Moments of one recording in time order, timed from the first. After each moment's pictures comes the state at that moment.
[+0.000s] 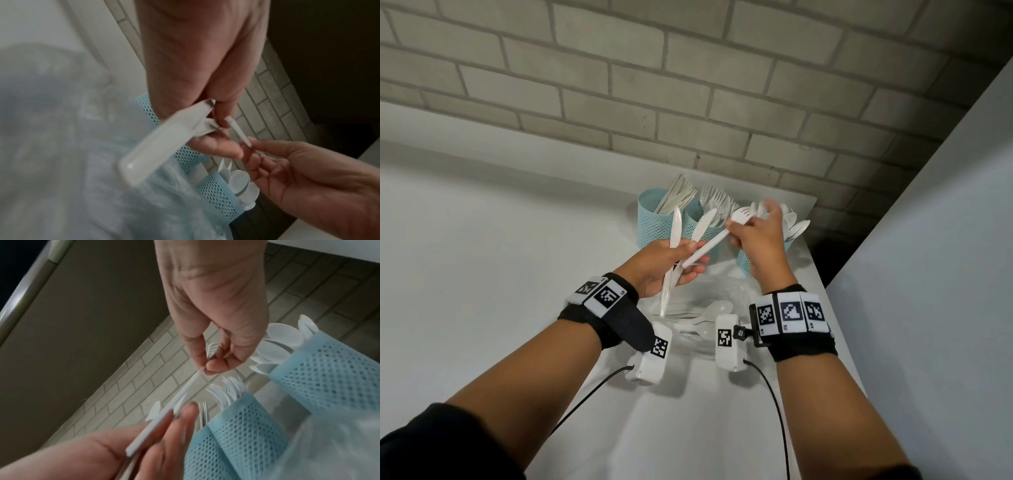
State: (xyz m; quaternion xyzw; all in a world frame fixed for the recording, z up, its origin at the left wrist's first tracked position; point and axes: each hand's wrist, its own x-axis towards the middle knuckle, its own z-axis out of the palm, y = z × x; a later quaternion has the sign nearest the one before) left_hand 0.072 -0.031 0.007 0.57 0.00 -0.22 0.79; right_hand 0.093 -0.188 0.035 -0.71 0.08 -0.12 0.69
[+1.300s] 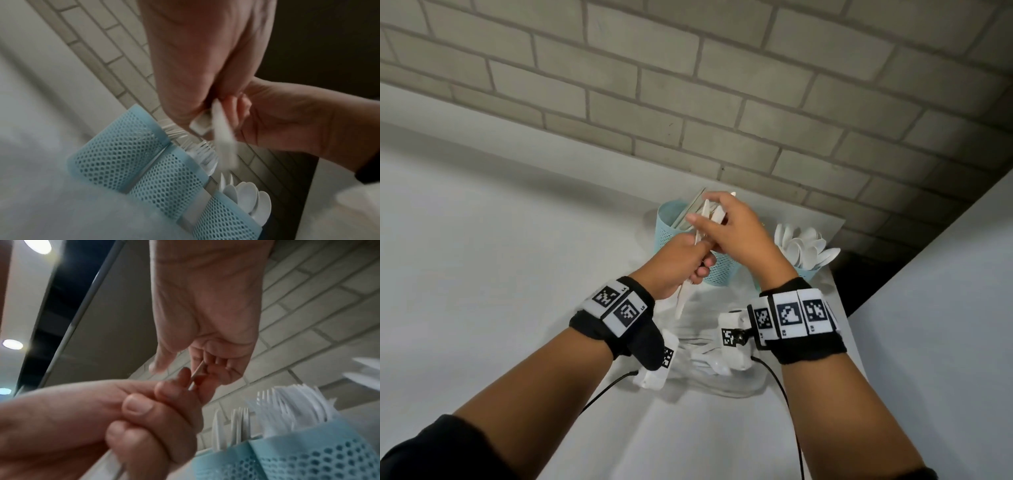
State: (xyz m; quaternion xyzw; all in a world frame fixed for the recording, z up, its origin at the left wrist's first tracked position) left_hand 0.098 -0.028 0.021 0.66 -0.09 -0.13 0.73; right_hand 0.125 -0.139 0.062 -0.88 -0.14 -0.04 0.46
